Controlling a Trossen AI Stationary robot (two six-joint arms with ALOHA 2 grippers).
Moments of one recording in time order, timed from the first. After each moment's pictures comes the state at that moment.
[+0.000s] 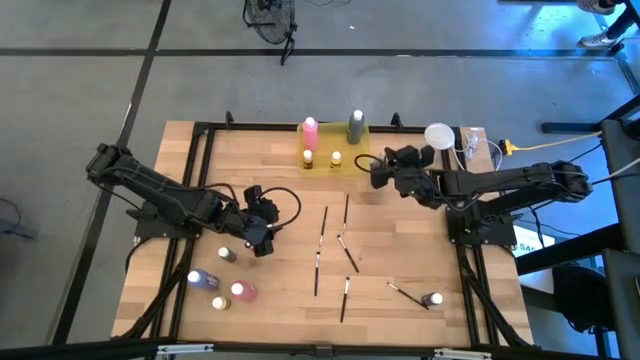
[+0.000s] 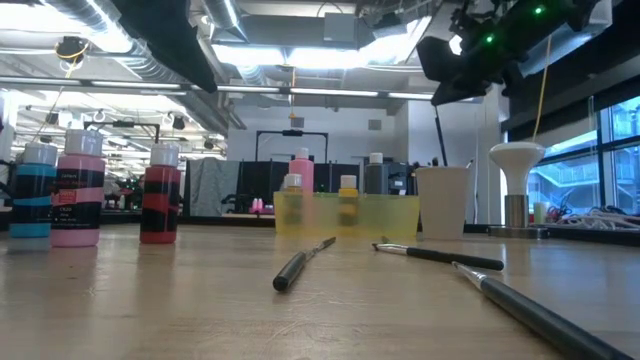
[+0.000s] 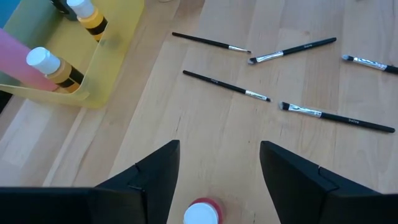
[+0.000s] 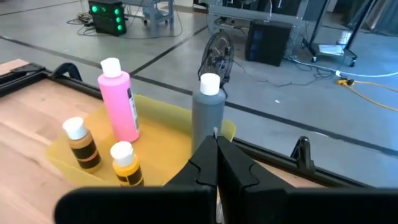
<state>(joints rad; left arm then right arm) -0.35 1.26 0.97 -0.67 -0.50 -0.46 0.01 1.15 0.73 -0.21 1.02 0.55</state>
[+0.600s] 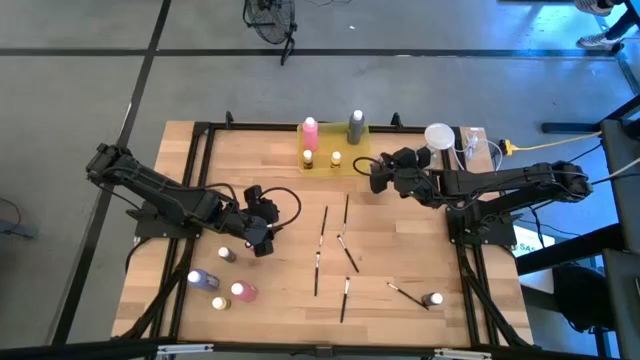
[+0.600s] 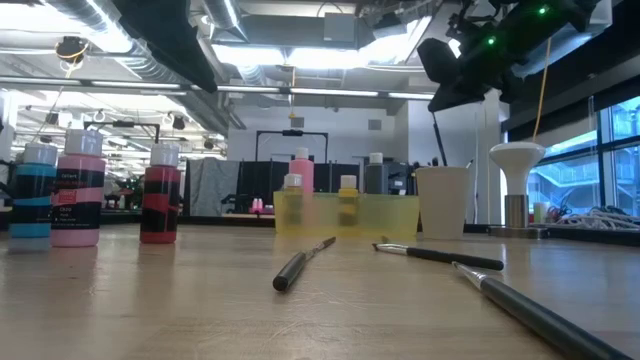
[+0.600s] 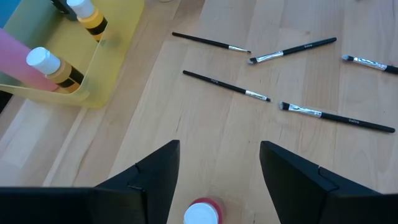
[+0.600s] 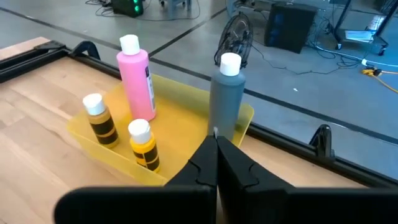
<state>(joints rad) -0.35 1.26 0.97 -0.67 -0.50 -0.46 0.01 1.15 0.73 -0.25 0.91 0.56</state>
